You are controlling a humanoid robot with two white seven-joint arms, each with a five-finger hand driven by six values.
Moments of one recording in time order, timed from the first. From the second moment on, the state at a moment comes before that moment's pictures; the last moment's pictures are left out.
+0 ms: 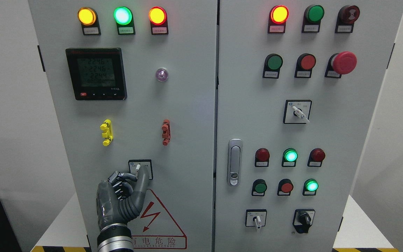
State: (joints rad) left arm -0.36 -0.15 -0.15 -1.94 -0.26 0.55 0.43; right arm 0.10 0.12 -0.19 -0.11 0.07 0.06 -0.02
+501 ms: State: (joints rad) left arm -0.36 -0.15 -0.15 -1.94 -0.26 0.55 0.43; right arm 0.10 0.12 -0.19 -0.11 0.07 0.06 -0.02
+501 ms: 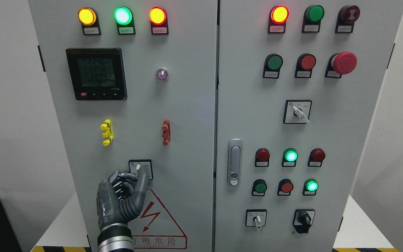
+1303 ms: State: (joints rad) left arm -0.36 -0.15 -0.16 -1.94 -0.26 0.55 0.43; right arm 0.10 0.12 -0.19 -0.11 0.07 0.06 -0.02
